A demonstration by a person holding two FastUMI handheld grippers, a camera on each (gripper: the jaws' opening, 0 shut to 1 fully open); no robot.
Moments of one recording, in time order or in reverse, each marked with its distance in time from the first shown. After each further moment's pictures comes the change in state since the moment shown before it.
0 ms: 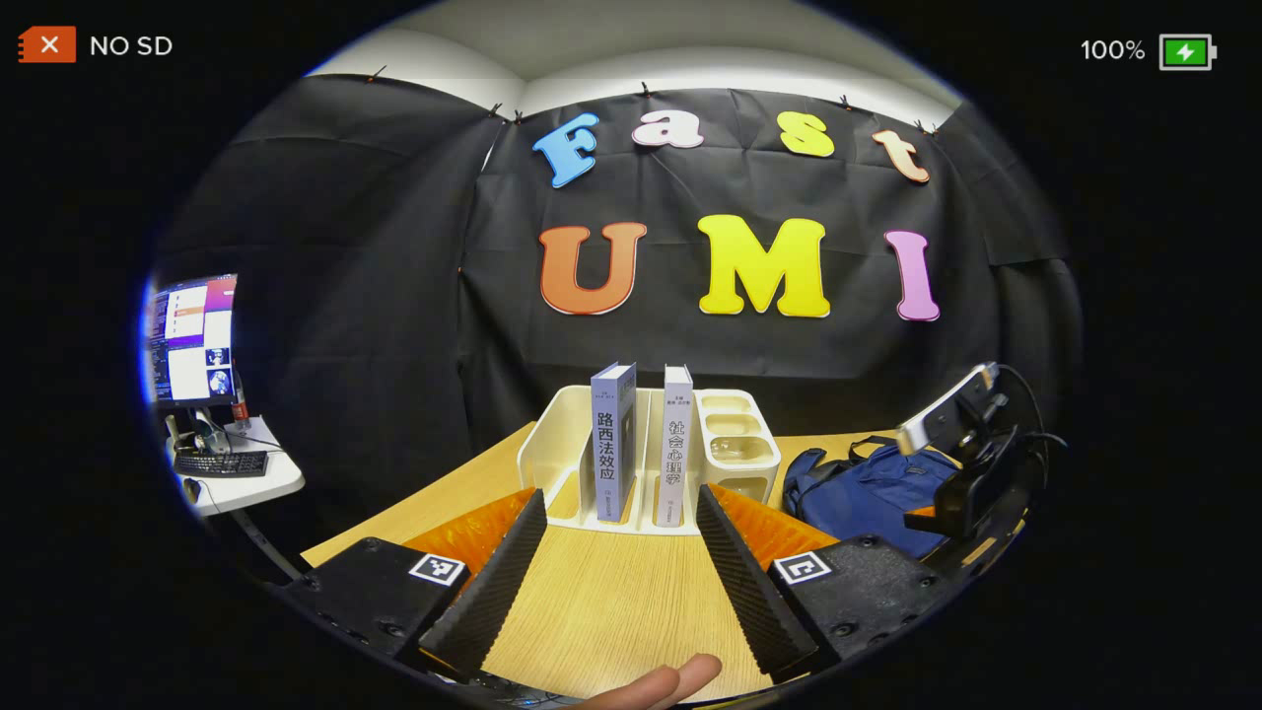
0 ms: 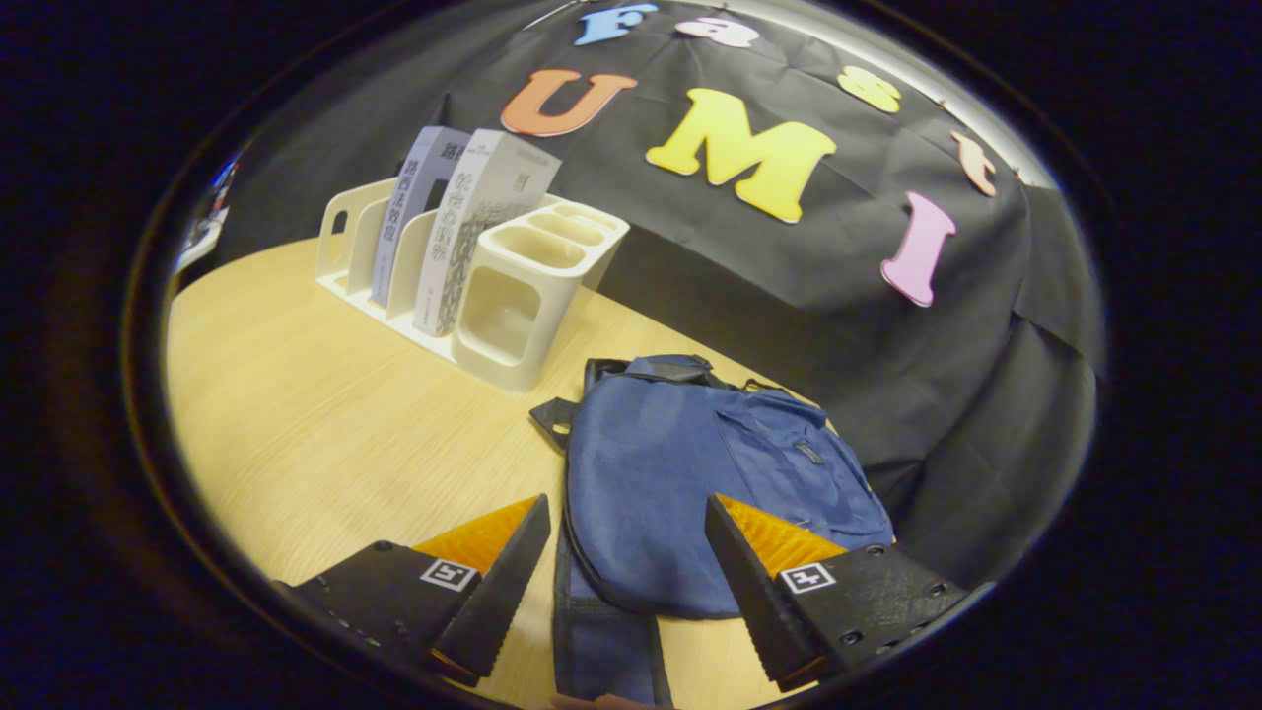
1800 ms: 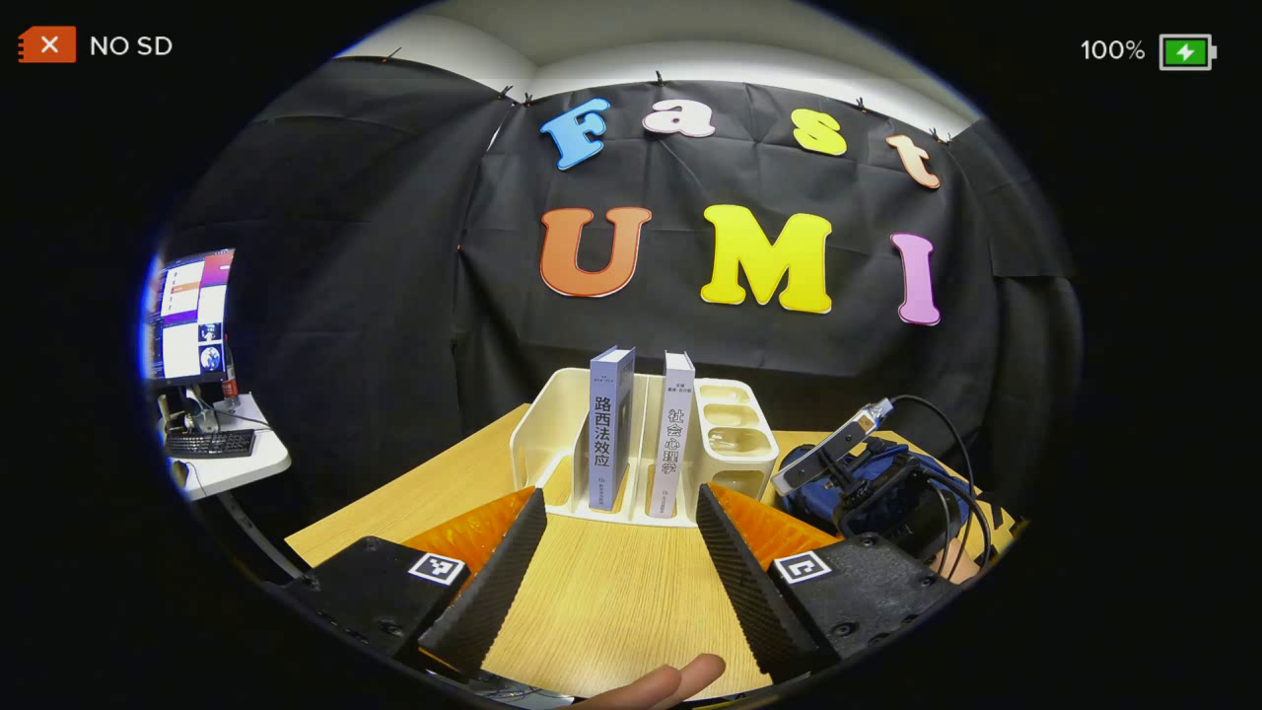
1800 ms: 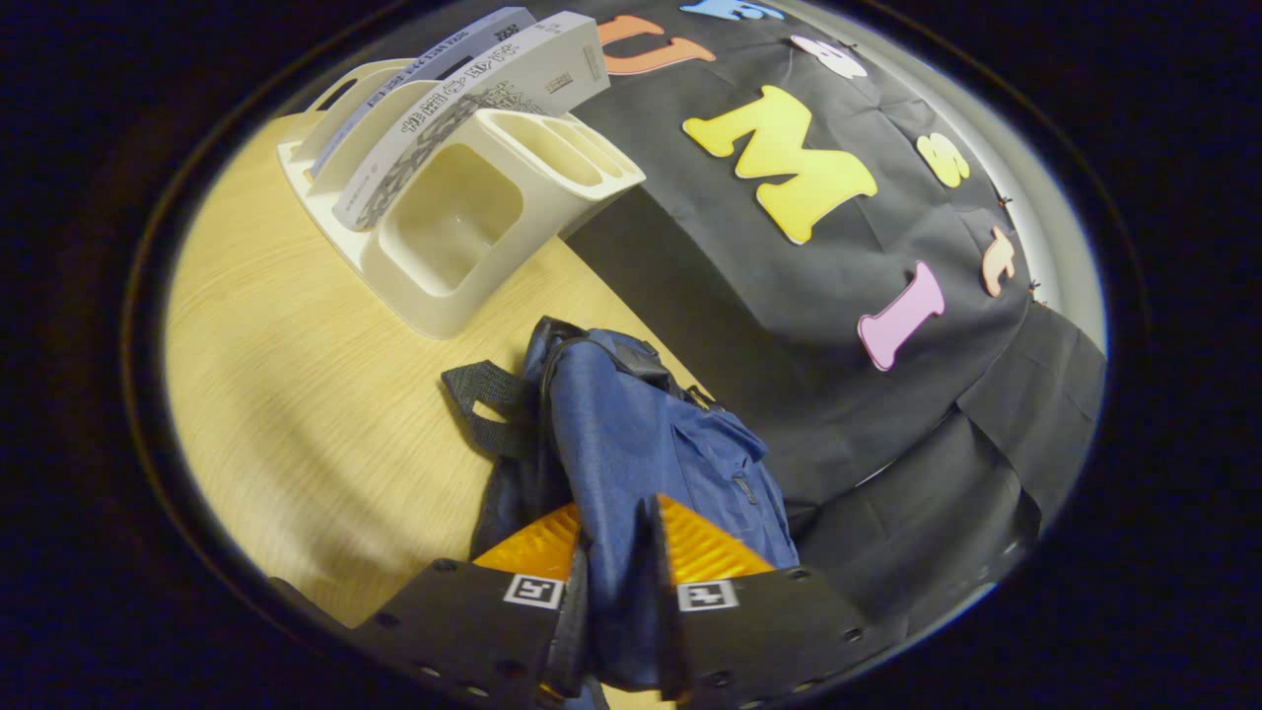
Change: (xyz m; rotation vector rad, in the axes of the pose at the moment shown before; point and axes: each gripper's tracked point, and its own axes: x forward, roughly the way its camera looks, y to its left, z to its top) left arm 0.002 0.001 -0.004 -0.039 0.031 -0.023; right arm 0.061 -0.020 0.018 -0.236 0.049 -0.289
